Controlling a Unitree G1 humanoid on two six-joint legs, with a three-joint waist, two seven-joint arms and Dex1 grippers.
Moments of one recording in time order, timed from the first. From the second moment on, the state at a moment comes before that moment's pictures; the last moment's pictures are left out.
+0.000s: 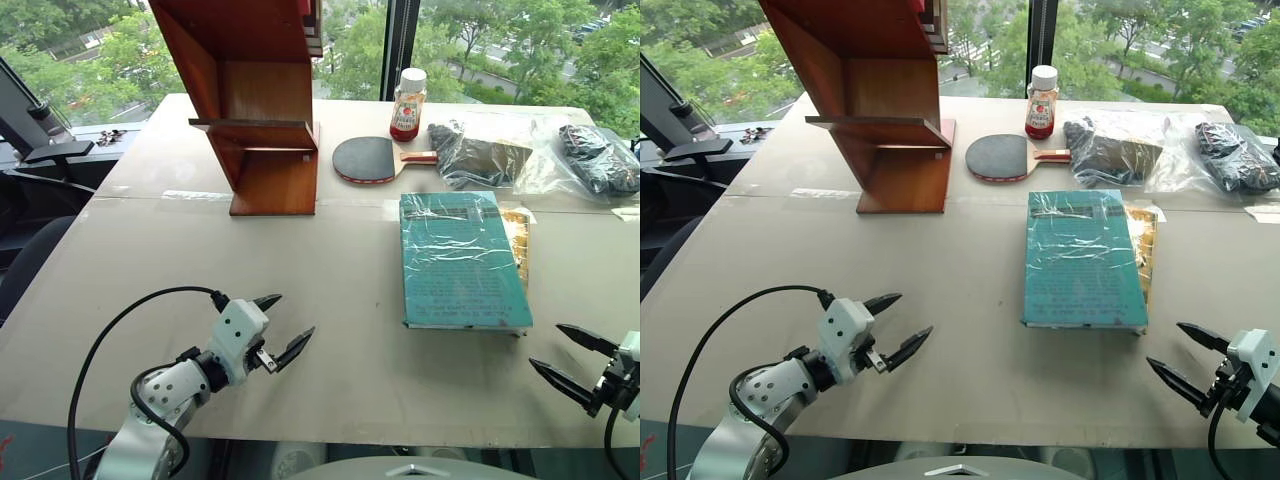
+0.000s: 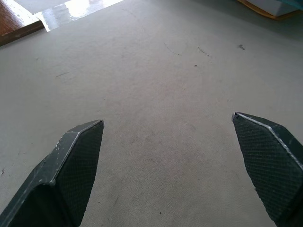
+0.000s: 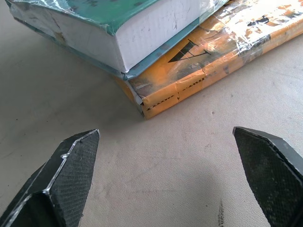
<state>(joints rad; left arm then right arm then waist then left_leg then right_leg) 0.36 0.53 0.07 -0.49 -0.23 0.19 -0.68 0.45 -0.63 -0.46 -0.02 0.50 -0.03 1.15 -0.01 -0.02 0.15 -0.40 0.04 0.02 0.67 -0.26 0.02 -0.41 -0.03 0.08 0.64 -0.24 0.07</state>
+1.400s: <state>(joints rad) -0.51 0.34 0.00 -0.07 -0.75 1.13 -0.68 0.57 -0.69 -0.67 -0.36 0.79 0.15 1.17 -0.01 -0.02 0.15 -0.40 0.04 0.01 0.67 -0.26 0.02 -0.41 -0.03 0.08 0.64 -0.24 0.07</state>
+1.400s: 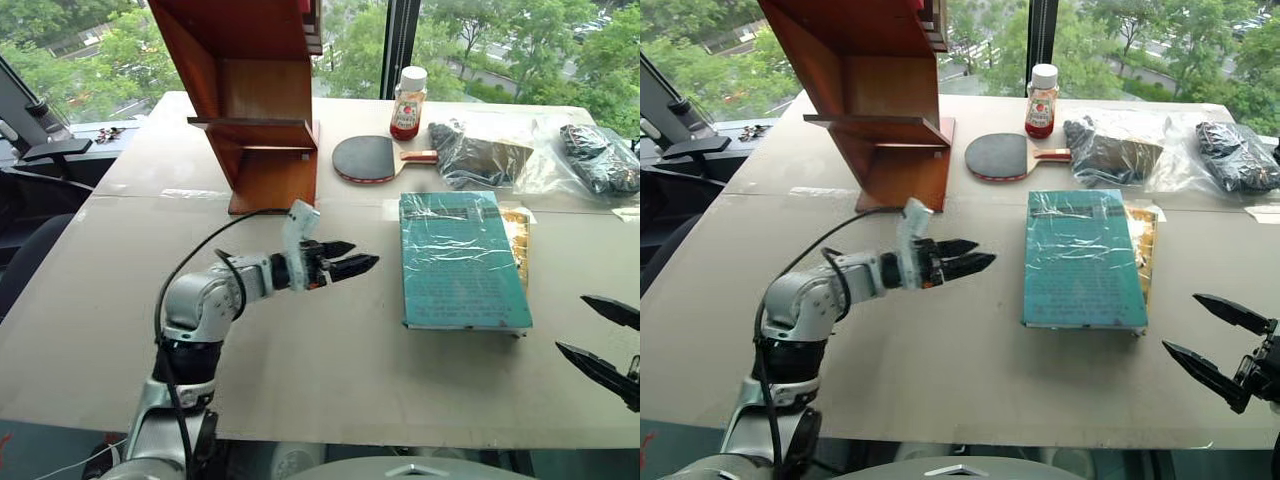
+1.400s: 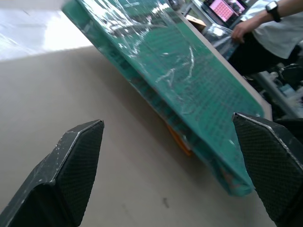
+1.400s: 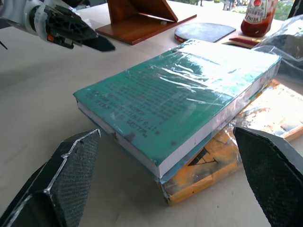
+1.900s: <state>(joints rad) -0.67 -0.05 0.24 0.27 -0.80 1.48 -0.39 0.65 -0.60 -0.68 -0.38 0.76 0.12 1.17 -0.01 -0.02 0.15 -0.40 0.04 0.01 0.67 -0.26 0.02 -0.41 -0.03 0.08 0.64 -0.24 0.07</state>
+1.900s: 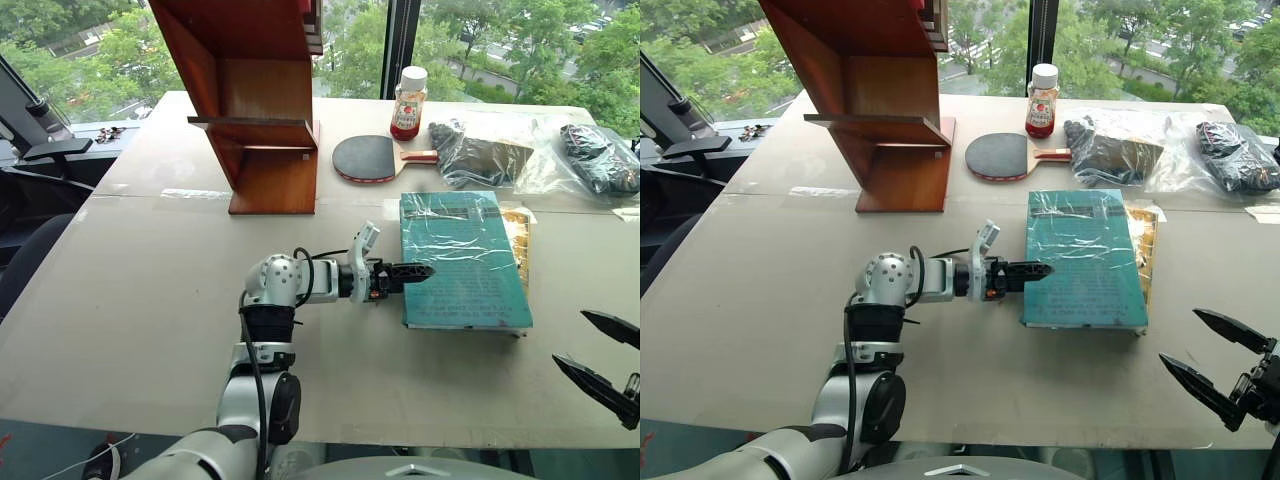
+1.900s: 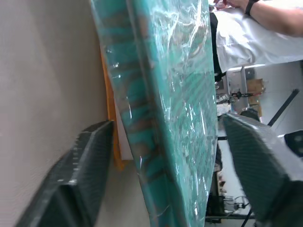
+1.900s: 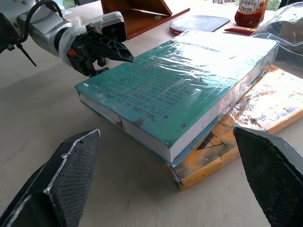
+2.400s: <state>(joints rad) -0.64 0.10 0.06 -0.02 -0.77 1.32 -0.57 0.58 -0.65 -0.71 -0.37 0.84 0.16 1.19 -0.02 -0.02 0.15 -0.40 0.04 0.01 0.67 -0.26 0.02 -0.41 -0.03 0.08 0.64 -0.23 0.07</state>
